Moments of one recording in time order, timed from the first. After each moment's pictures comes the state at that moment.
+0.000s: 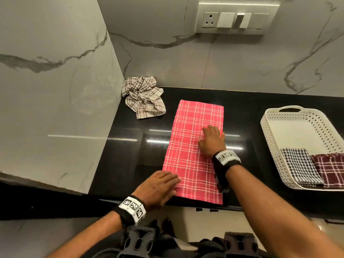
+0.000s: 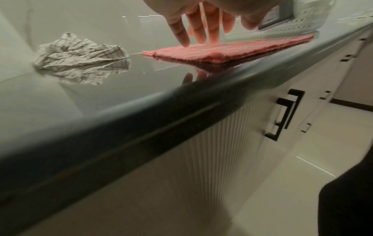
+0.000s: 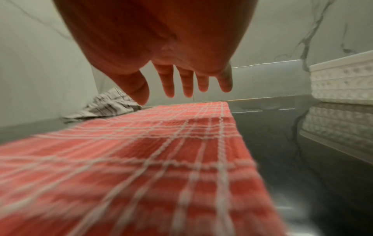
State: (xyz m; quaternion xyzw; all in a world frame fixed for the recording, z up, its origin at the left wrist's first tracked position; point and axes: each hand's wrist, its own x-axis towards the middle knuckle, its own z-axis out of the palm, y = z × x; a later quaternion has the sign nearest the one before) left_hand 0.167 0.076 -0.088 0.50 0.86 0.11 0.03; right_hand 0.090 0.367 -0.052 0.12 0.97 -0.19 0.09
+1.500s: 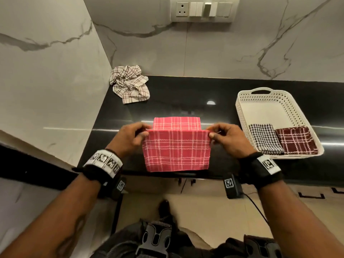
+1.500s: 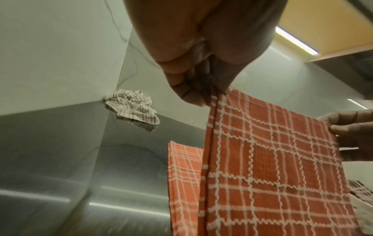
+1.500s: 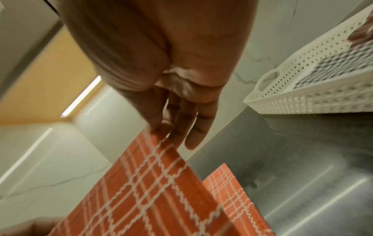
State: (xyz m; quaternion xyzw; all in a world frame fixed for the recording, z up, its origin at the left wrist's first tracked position) left_hand 0.166 0.103 0.049 0.26 0.88 0.39 0.08; right_hand 0.261 0.442 0.054 0.06 0.81 -0.58 0.01
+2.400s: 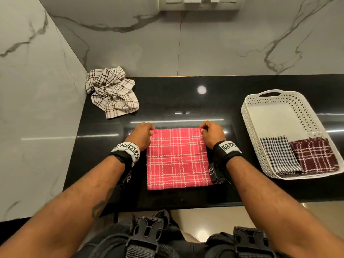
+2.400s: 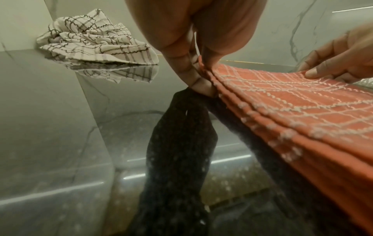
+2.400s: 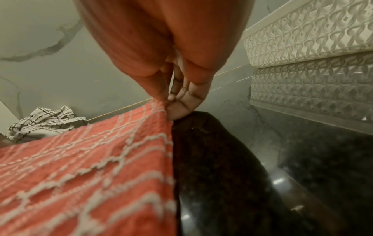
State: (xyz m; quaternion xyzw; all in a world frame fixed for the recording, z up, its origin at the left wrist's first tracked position) left_hand -0.008 0.178 -0.069 0.21 0.94 0.22 0.17; right_hand 0.086 0.455 -0.075 0.25 0.90 -0.36 0.04
